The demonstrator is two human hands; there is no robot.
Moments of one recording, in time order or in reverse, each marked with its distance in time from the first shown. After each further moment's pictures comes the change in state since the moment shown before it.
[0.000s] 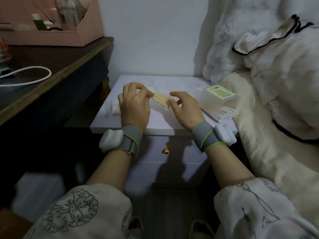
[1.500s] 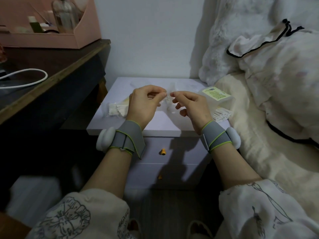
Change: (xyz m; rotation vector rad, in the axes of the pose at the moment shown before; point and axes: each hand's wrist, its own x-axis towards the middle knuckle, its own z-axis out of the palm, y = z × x) left_hand 0.017 0.042 -0.017 -0.630 -0.260 -0.396; right_hand -0.009 -0.006 -0.025 0.715 0.070 0.252
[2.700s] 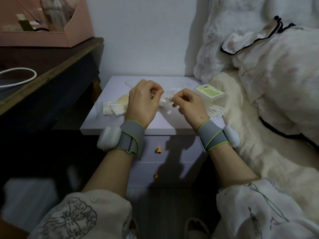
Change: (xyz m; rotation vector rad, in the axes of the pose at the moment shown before) left_hand -0.003 0.000 0.009 0.344 0.076 0.287; right_hand 0.001 0.005 -0.009 -0.176 0.020 -0.103
